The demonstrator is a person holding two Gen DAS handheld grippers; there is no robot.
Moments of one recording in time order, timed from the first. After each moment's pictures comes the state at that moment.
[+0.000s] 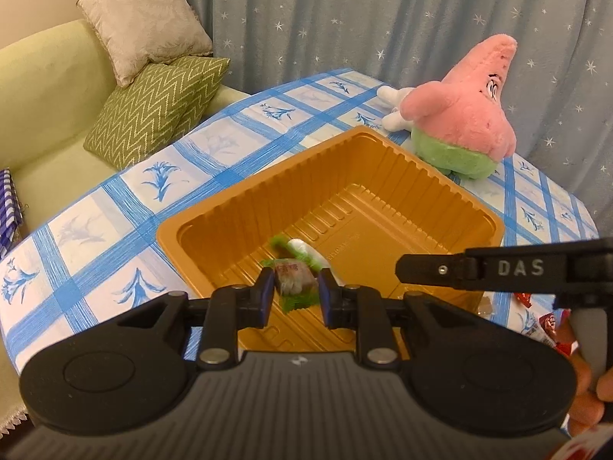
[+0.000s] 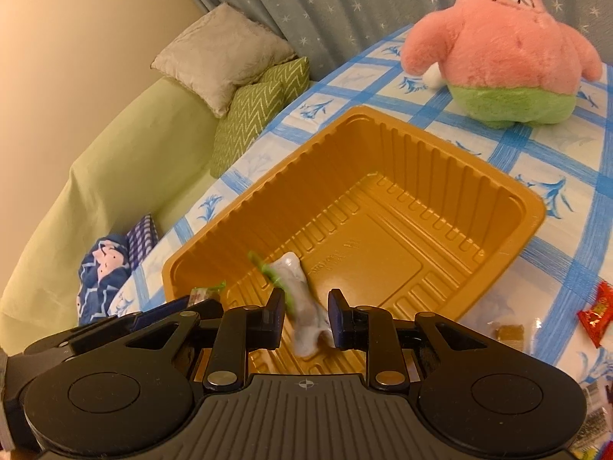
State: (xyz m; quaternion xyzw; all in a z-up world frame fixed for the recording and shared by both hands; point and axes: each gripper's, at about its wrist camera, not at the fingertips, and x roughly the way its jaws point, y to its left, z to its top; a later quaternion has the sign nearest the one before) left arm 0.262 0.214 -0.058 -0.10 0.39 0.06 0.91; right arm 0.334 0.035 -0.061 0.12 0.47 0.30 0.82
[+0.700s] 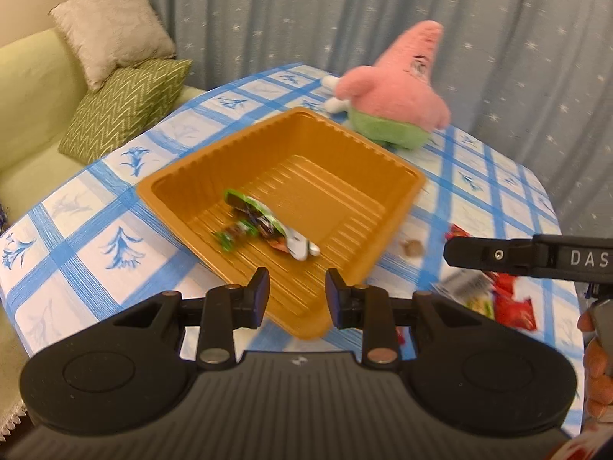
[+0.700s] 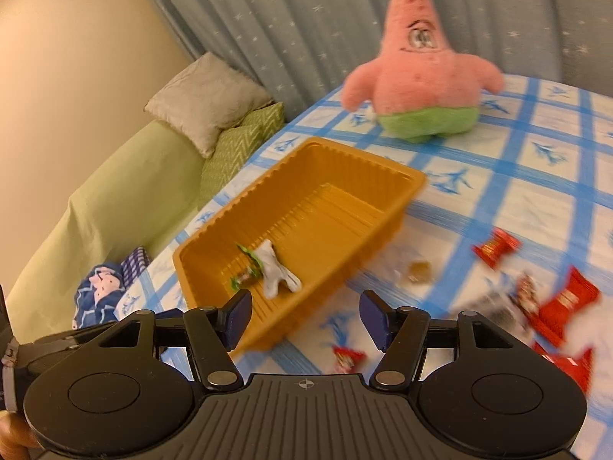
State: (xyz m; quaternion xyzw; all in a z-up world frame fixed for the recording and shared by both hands) left arm 0.182 0.172 -0.034 -0.08 0.39 -0.01 0.92; right arm 0.235 -0.049 -0.025 0.14 0.41 0.26 0.86
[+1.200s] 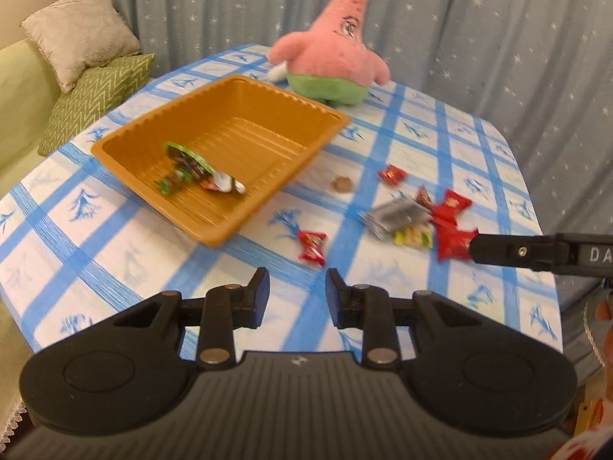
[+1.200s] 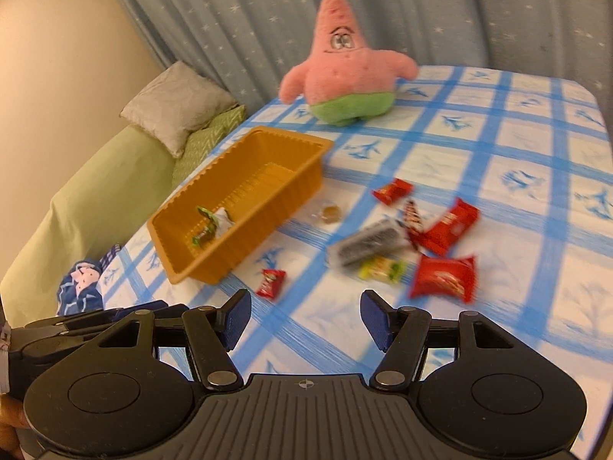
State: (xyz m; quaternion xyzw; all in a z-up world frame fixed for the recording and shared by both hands) left arm 0.122 0.099 -0.043 -0.05 0.41 -0.04 0.91; right arm 0.151 -0.137 -0.026 0.14 0.41 0.21 0.87
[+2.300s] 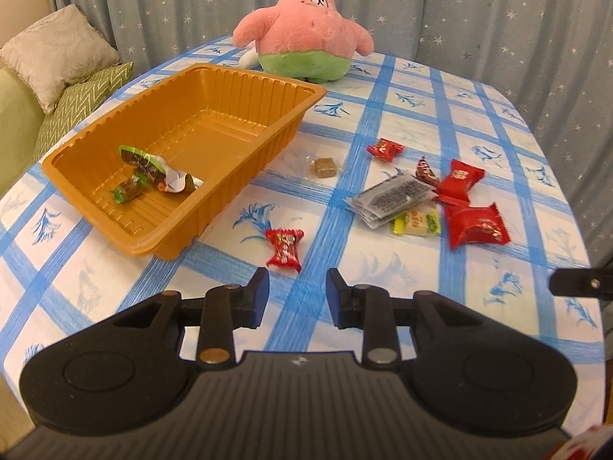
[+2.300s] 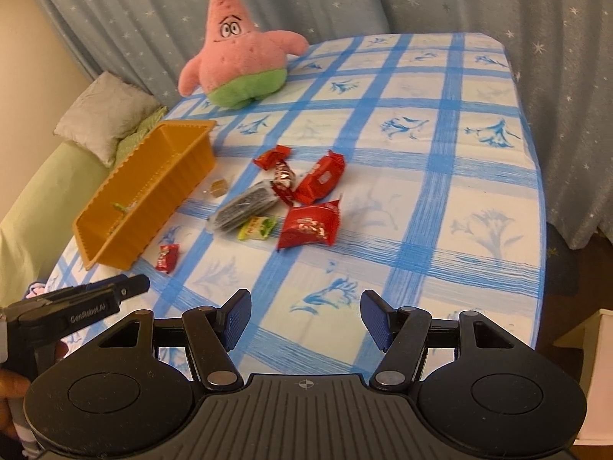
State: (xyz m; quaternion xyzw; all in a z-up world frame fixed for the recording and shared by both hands) left arm 0.168 0.059 -0.085 0.01 0.41 -0.04 0.91; right arm 0.133 -0.211 -0.061 0.17 0.45 0.11 0.87
